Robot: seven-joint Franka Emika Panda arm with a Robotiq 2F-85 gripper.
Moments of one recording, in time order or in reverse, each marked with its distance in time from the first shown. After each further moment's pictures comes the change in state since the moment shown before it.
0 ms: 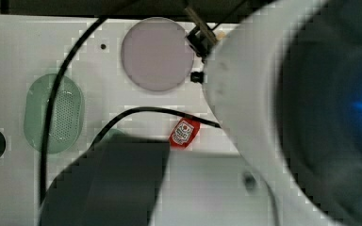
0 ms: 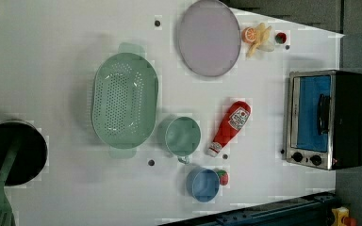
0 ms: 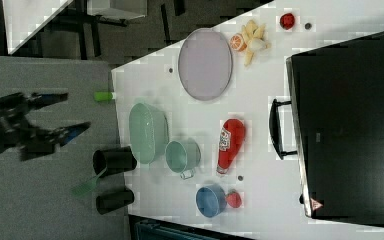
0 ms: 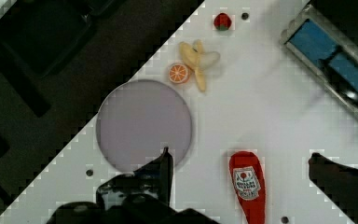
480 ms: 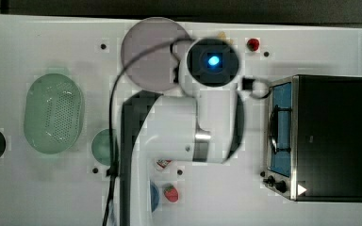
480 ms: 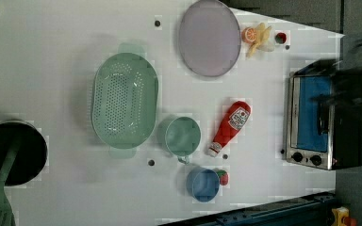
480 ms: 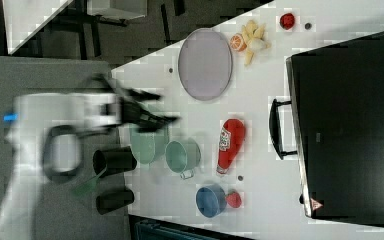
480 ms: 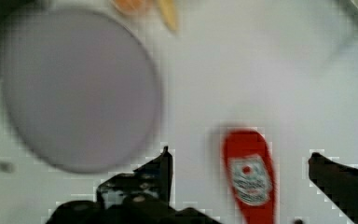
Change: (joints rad) arm 0.011 0.146 -0.002 -0.445 0.060 0.407 0.000
